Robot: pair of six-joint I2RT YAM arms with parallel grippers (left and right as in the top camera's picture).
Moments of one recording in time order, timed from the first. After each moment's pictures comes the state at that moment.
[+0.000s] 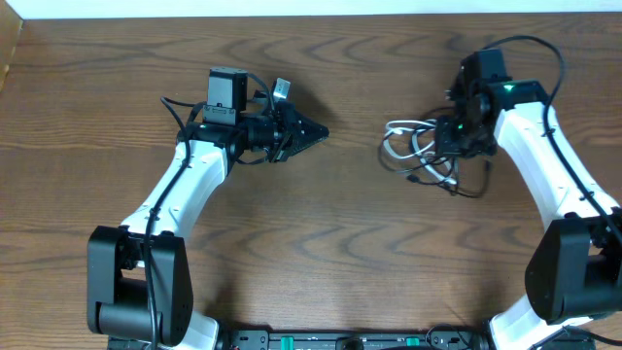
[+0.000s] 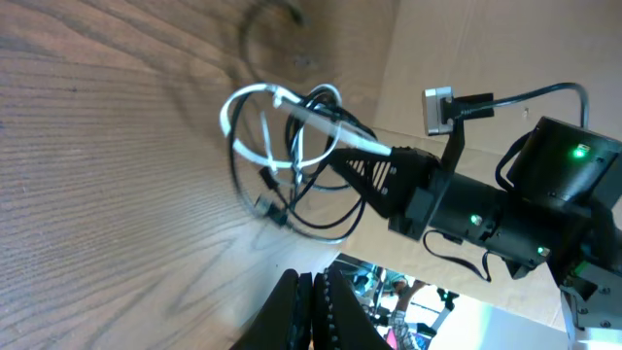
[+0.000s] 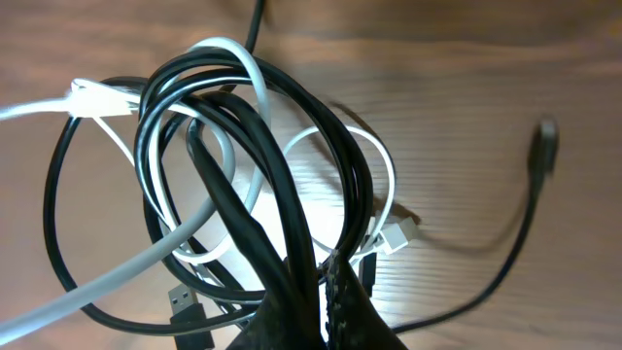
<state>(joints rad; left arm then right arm) -0.17 1.69 1.12 -0.30 1.04 -0.85 0.14 1.78 1.42 -1.01 -0.13 0.18</state>
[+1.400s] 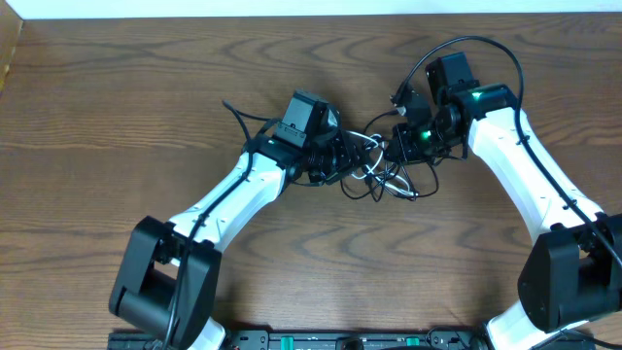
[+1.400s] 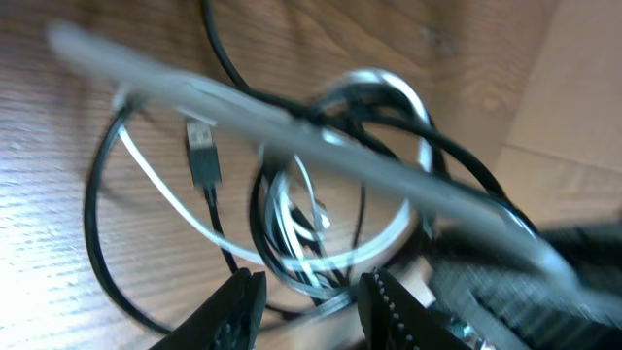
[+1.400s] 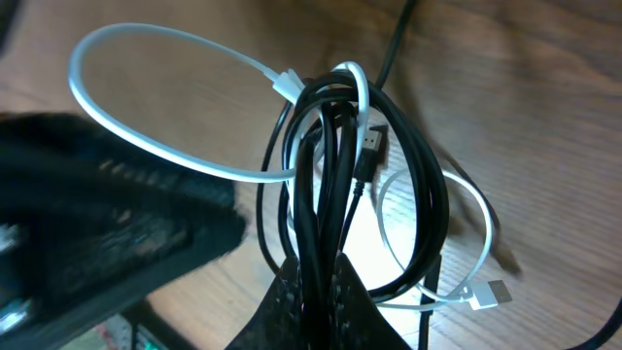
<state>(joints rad) -0.48 1.73 1.12 -0.34 0.59 -0.95 0.26 1.76 1.42 -0.98 -0.50 0.07</state>
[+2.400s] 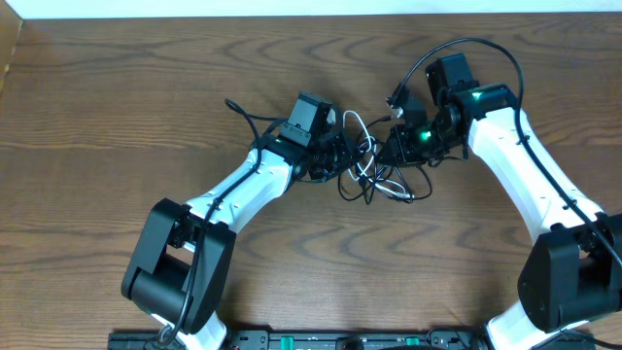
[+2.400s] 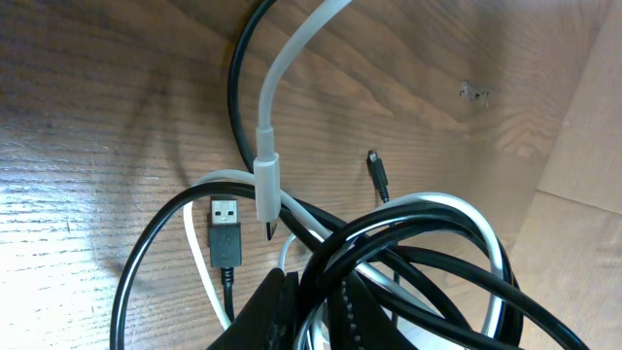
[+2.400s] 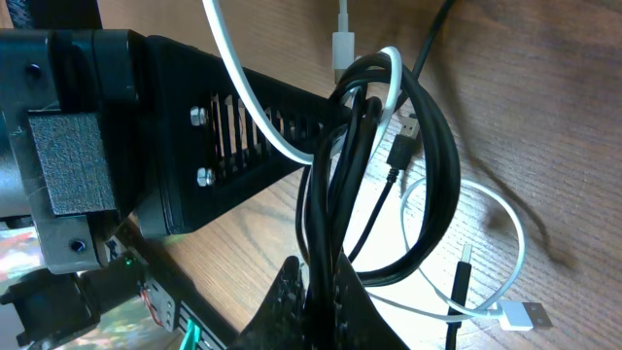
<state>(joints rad) -0.49 1.80 1.12 -0.26 0.49 -0.96 0.26 1.76 1.42 -1.00 -0.61 0.06</state>
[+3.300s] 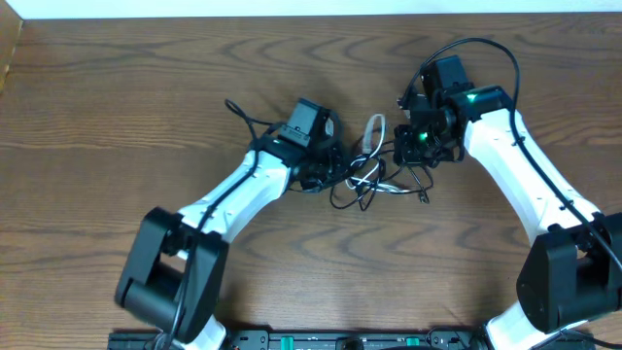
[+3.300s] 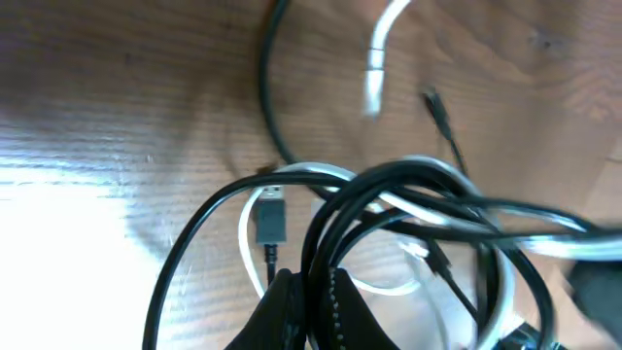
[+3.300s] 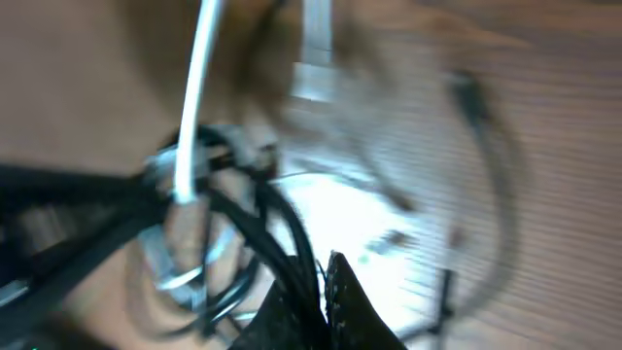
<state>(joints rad) -0.48 1.75 1.12 -0.45 0.46 -0.82 0.28 1.76 1.41 -1.00 -0.28 0.22</state>
